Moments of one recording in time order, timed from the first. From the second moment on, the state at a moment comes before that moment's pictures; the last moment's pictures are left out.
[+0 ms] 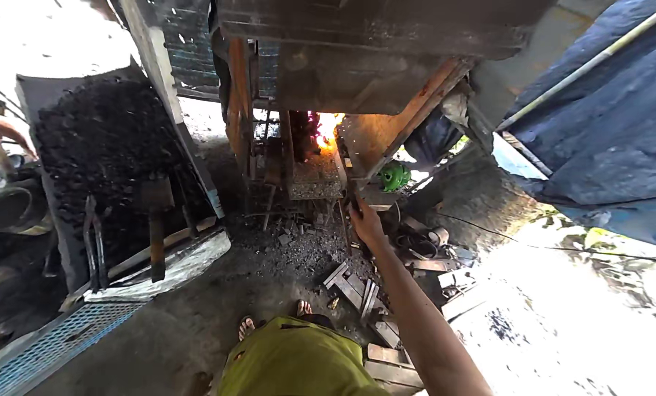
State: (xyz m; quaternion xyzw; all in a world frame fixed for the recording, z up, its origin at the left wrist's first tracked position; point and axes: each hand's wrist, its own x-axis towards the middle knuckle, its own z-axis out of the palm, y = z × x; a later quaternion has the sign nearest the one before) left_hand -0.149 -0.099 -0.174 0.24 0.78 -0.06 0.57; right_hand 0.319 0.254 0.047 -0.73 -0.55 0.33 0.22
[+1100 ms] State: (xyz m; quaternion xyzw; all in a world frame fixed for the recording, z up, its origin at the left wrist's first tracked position) left_hand -0.371 0.143 -0.057 0.25 0.93 0.13 0.23; right_hand 0.245 0.207 0.006 -0.74 -0.49 0.30 0.35
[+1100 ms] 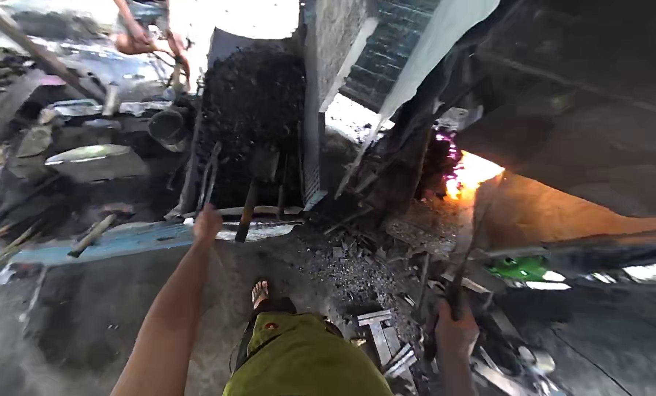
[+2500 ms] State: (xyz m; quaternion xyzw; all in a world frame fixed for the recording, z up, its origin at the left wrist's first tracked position) left_hand 0.015 0.148 0.066 0.28 0.56 0.39 0.68; right_hand 0.382 0.123 -0.038 -0.68 -0.55 0.38 0.28
